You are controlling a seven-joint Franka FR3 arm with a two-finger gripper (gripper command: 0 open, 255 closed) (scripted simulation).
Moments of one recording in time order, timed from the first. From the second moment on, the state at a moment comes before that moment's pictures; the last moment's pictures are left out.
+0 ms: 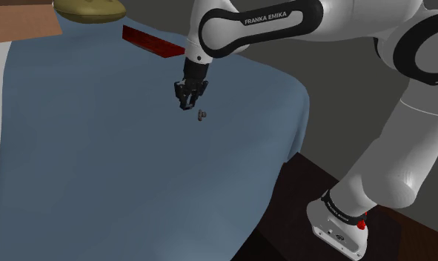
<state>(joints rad) 0.12 0.22 0.26 -1.78 0.10 2.07 0.24</state>
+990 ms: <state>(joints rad) 0.12 0.20 0.26 -1.69 0.10 1.95 0.25</state>
